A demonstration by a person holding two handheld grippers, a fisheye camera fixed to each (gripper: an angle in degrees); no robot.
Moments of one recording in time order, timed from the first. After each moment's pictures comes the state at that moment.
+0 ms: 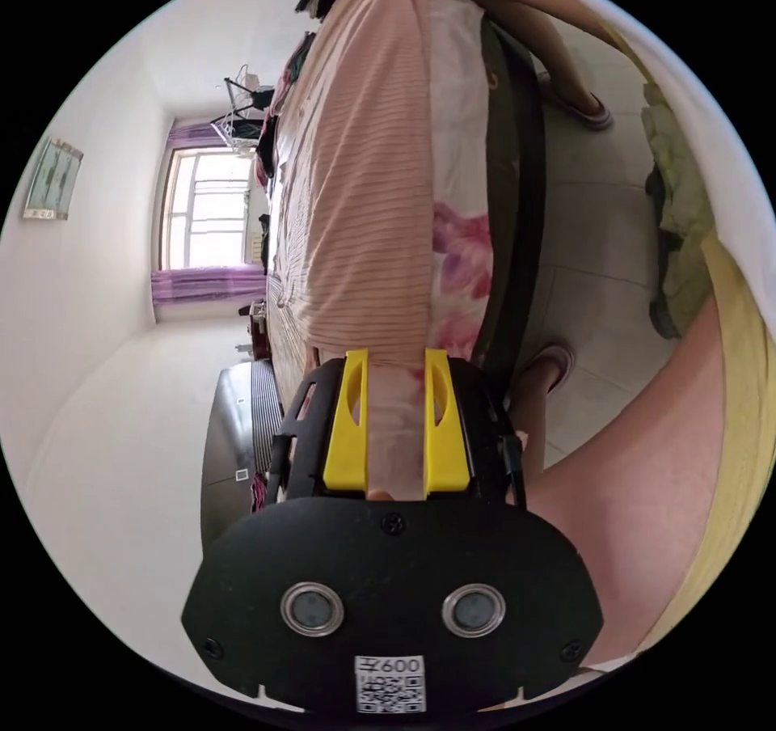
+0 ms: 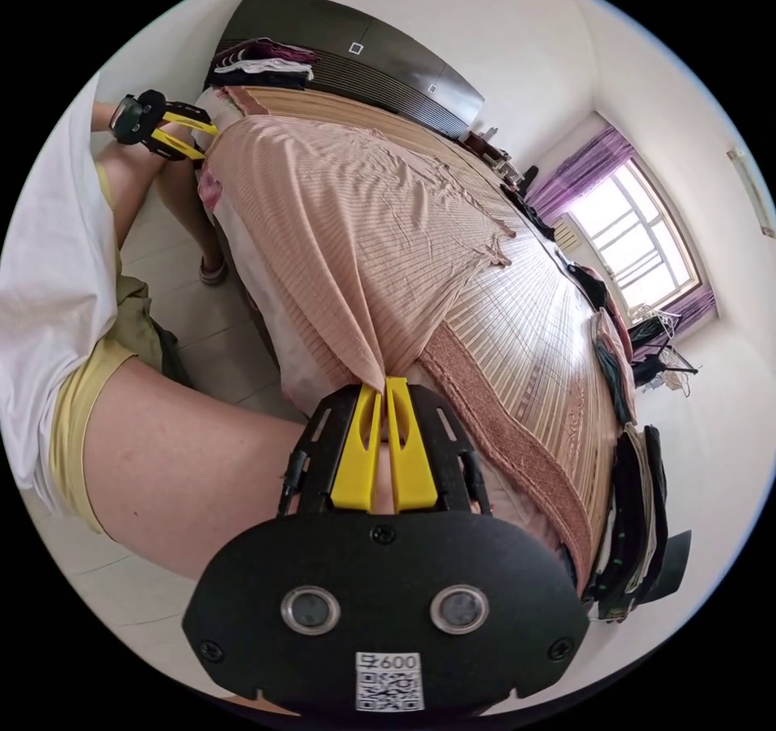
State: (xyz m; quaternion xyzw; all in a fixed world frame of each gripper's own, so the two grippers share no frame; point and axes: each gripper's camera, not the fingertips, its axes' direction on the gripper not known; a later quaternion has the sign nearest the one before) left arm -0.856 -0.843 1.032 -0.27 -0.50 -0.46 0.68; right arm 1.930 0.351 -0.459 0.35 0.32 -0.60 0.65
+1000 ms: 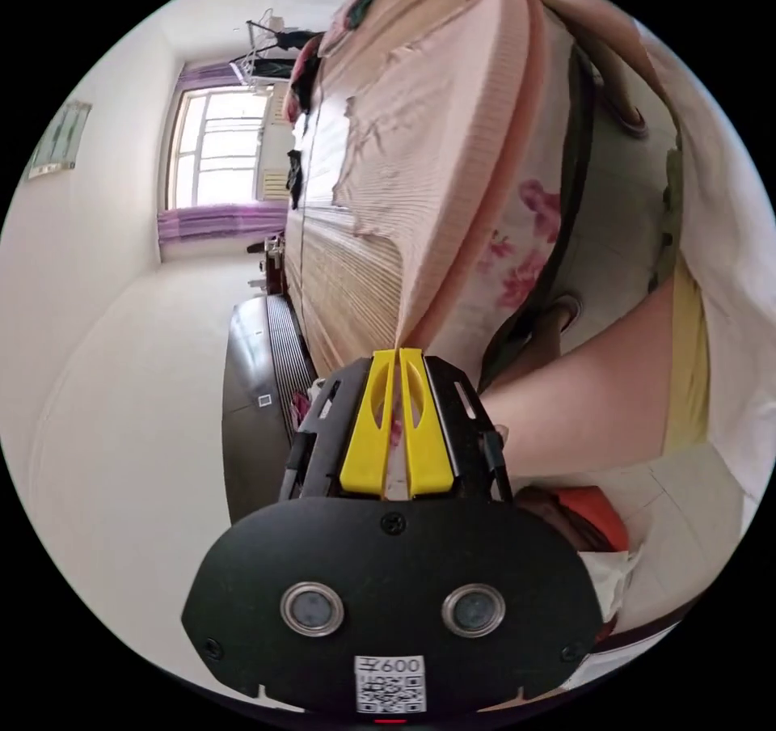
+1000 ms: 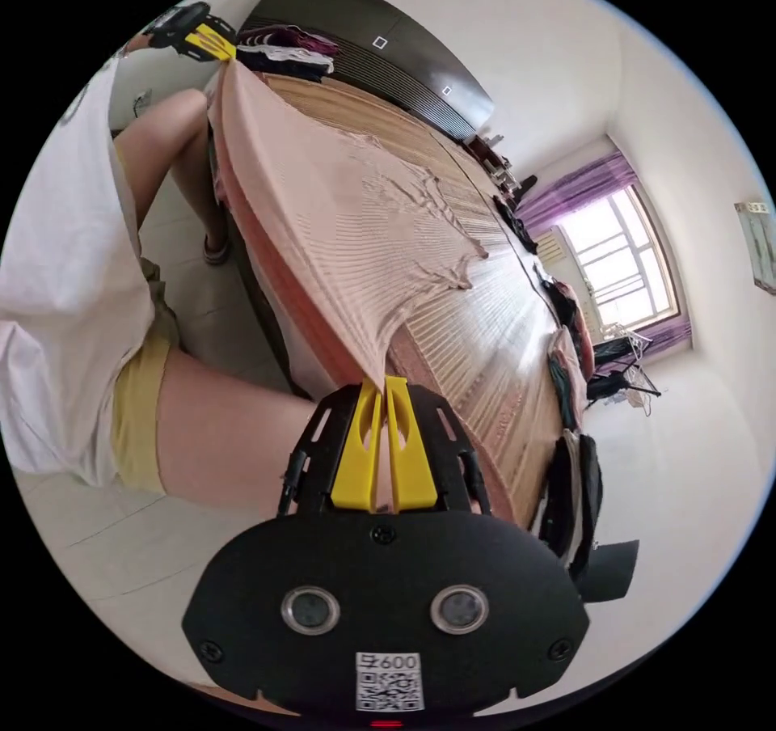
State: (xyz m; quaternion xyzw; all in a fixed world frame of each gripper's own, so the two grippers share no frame) left arm -0.785 -0.864 0.819 -0.30 -0.46 -0.58 0.61; right arm 1.856 0.498 -0.521 0.33 0.37 -0.61 0.61
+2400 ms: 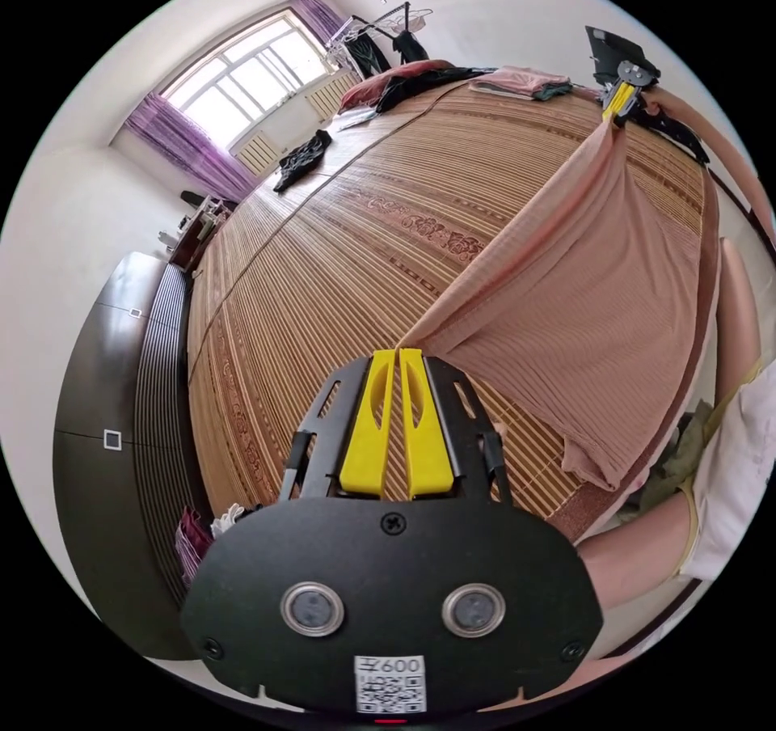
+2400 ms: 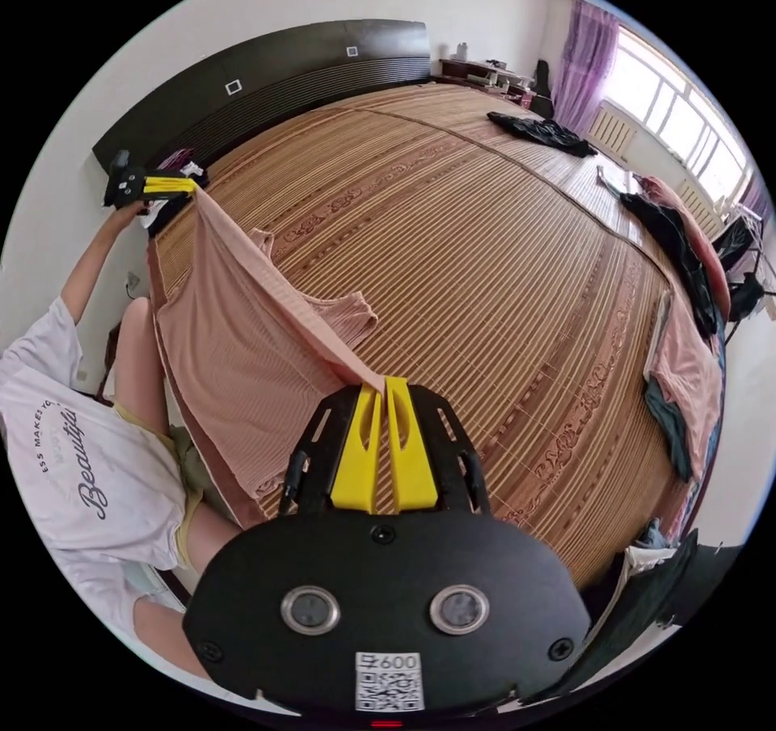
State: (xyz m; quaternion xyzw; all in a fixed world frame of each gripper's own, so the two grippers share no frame) left arm -1.007 -0.257 0.626 0.02 -0.37 -0.69 0.62; right arm 1.716 -0.068 -0.726 0.17 0.13 -0.53 0.82
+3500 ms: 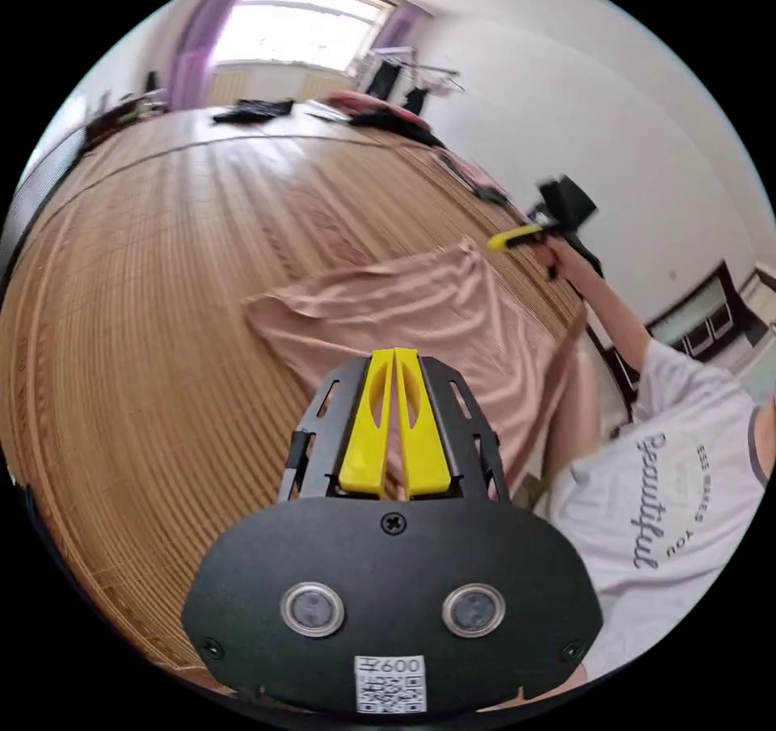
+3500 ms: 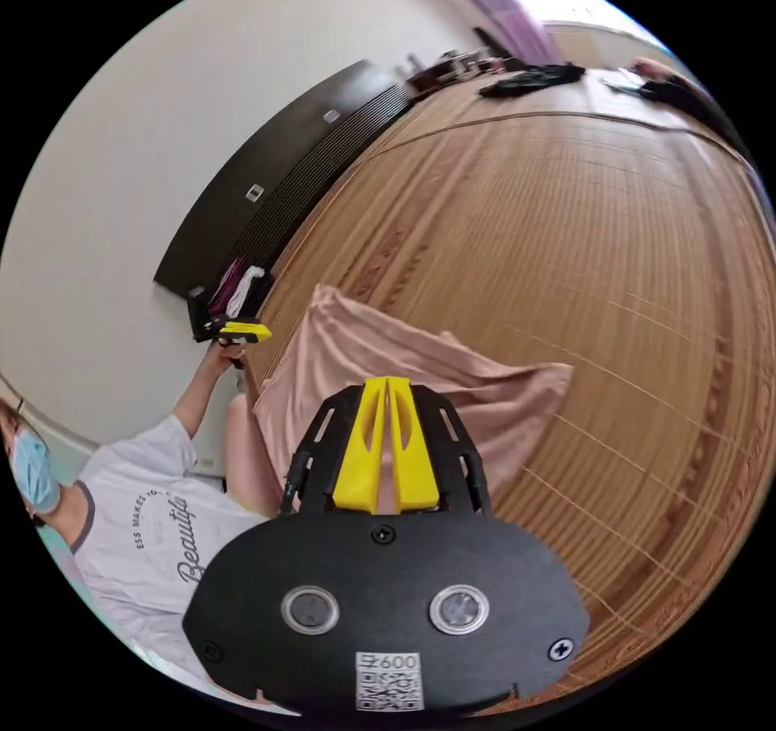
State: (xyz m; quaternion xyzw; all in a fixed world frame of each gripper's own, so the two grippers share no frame) left arm -1.001 -0.184 0.693 0.37 -0.14 -0.66 0.64; right arm 1.686 -0.147 -0.633 0.07 -0.15 -0.54 0.83
